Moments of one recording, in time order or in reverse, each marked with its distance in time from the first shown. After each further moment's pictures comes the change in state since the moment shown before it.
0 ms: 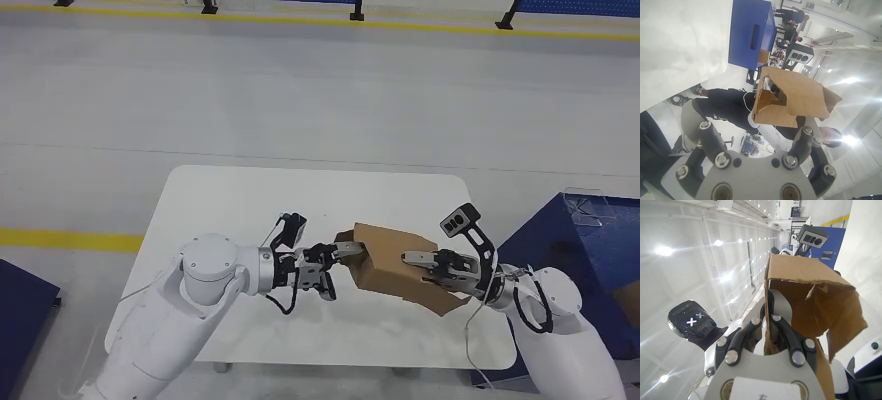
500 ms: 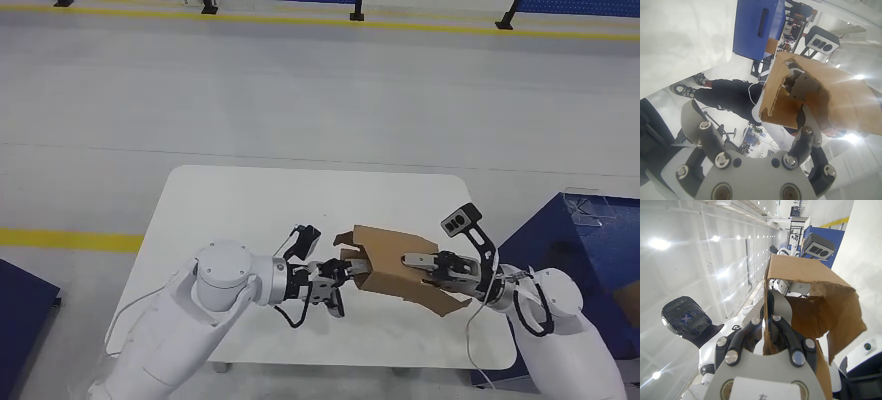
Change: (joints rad) left arm -0.008 -0.009 0.053 -0.008 0.008 0.024 -0.018; right arm -0.002 0.000 0.000 -0.004 -0.012 -0.023 0.008
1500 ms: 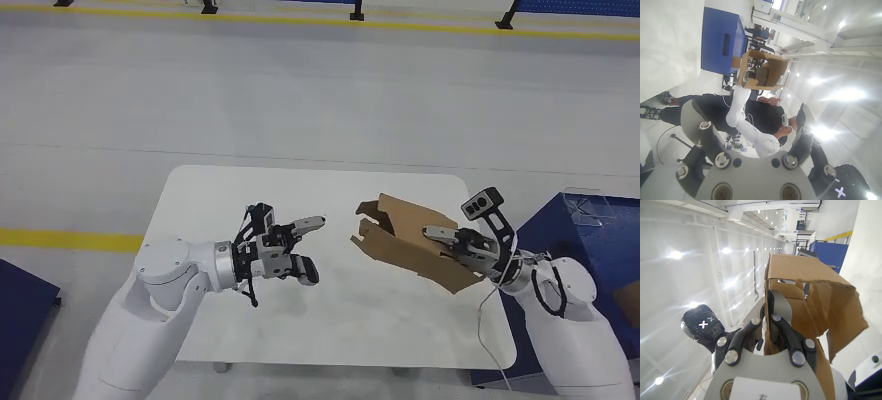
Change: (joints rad) left arm 0.137 0.022 -0.260 -0.066 -0.132 -0.055 -0.020; right arm 0.064 0.002 0.037 0.092 0.042 -0.007 -0.021
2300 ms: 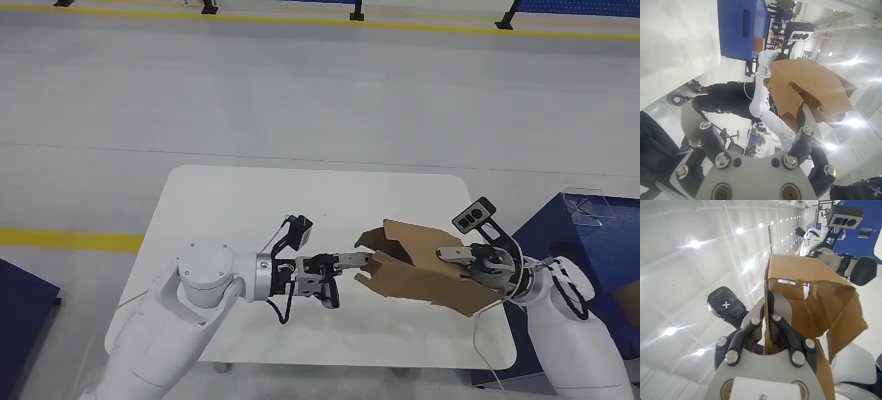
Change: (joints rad) left arm -0.091 -0.028 0.178 0.041 0.193 -0.042 -0.079; right arm -0.005 0.003 -0.003 0.002 0.191 0.156 0.211
